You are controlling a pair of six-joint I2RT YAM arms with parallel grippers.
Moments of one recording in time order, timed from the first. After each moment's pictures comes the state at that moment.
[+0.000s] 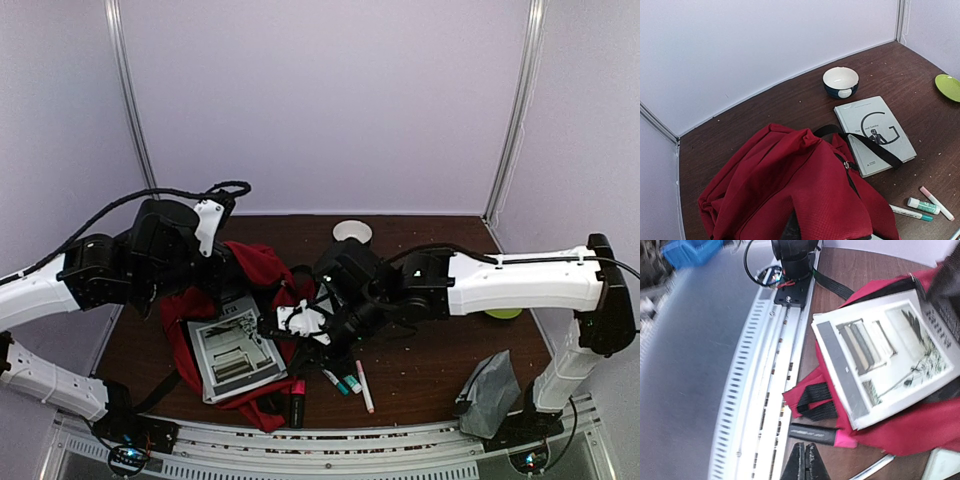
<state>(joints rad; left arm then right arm) -1.08 1.09 1.10 -0.58 -0.62 -0.20 1.20 1.67 1.36 -0.51 -0.46 -0.28</state>
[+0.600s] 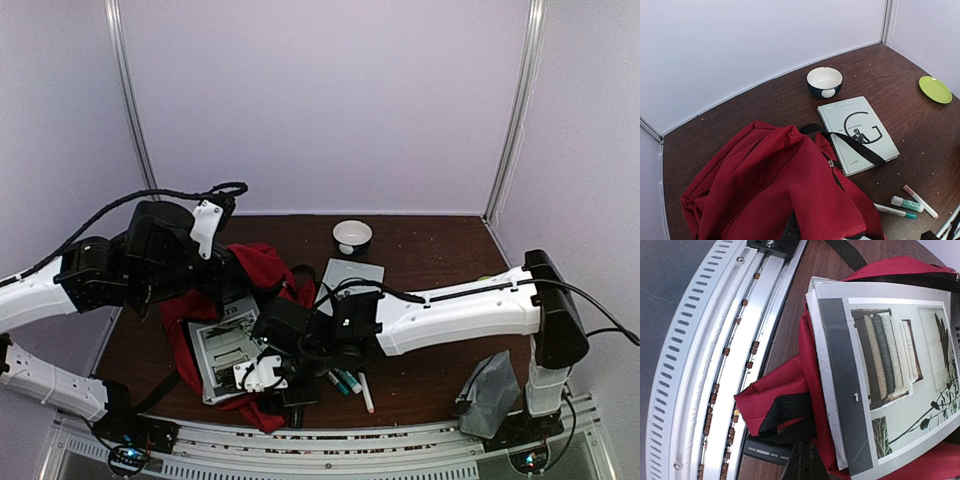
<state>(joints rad) -1.08 1.07 1.08 -0.56 -0.54 -0.23 1.37 1.96 1.57 -0.57 -0.09 -0.50</state>
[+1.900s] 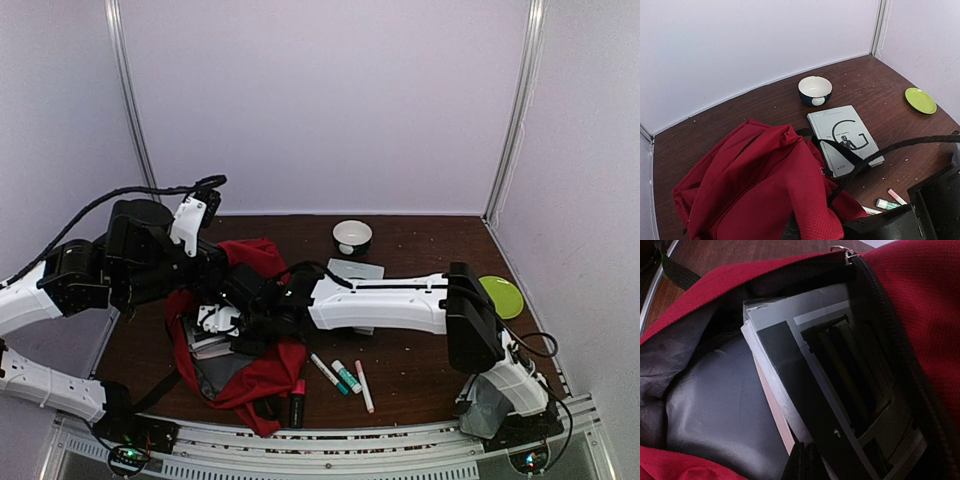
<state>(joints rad) -1.08 0.99 1.06 -0.55 -0.48 -0.27 1.23 2.39 2.11 -0.52 0.07 -0.44</state>
